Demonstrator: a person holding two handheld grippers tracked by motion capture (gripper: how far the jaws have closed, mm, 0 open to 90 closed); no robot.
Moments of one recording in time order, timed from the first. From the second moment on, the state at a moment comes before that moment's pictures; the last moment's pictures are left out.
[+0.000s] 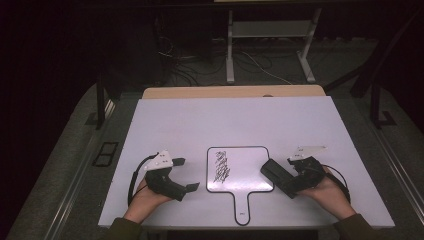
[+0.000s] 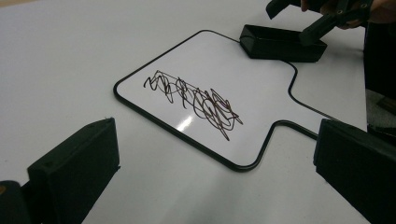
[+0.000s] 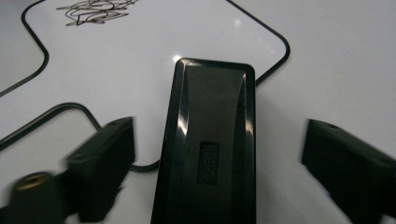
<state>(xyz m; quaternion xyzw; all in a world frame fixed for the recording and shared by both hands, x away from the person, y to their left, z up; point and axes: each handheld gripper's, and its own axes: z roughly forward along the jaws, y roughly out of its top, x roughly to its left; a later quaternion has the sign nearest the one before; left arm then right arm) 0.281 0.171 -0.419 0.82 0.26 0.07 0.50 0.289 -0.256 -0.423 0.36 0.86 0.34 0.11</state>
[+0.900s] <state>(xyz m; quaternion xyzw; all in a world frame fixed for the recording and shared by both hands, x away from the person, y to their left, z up) 0.280 0.171 -0.419 0.82 0.26 0.07 0.50 0.287 -0.254 -0.432 0.36 0.87 0.31 0.09</state>
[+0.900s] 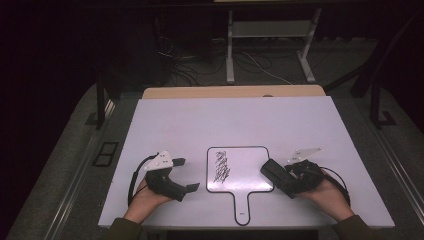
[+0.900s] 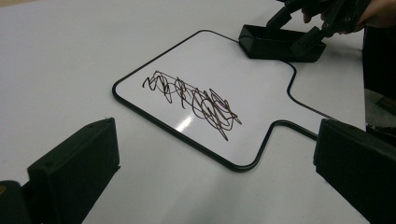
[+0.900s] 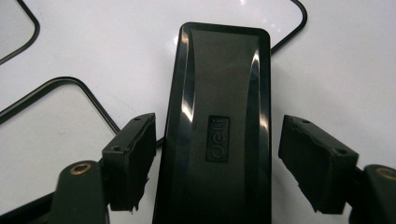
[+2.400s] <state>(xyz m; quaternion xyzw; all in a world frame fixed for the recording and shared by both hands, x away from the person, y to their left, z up) 0.280 0.170 -0.419 0.82 0.25 0.07 0.51 0.296 -0.246 -0.431 0.36 0.89 0.27 0.08</state>
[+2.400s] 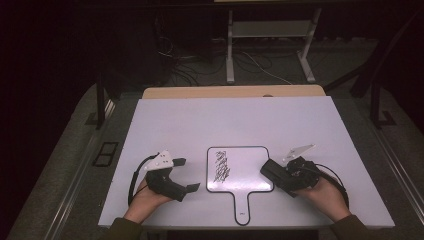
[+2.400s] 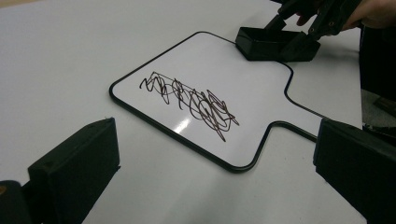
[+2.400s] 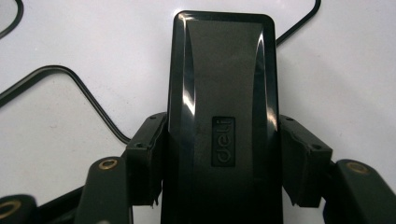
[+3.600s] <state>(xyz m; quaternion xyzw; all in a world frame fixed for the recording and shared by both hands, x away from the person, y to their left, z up) 0.281 0.172 -0.421 0.82 0.25 0.06 0.51 0.300 -0.253 -0.414 0.34 0.89 0.29 0.09</state>
